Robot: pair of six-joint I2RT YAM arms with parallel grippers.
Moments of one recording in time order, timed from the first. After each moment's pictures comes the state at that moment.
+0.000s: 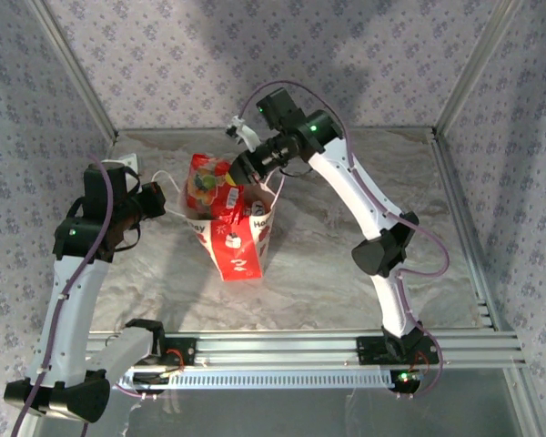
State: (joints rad) left arm -0.15 0.96 1.25 -0.93 0.05 -0.38; right arm 0.70 2.13 2.54 -1.29 -0.72 -0.01
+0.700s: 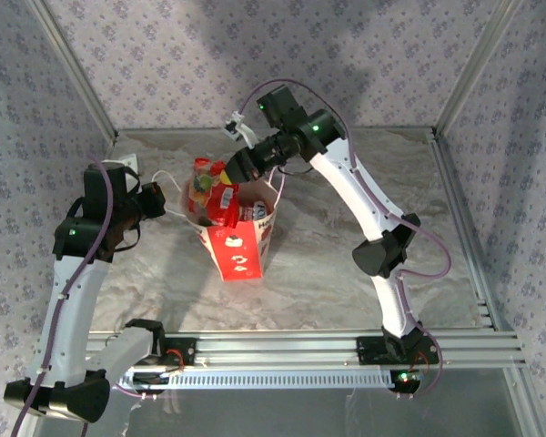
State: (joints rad) left arm -0.15 0.96 1.25 -0.94 0.05 -0.38; right arm 0.70 2.12 2.56 -1.26 -0.85 0.09
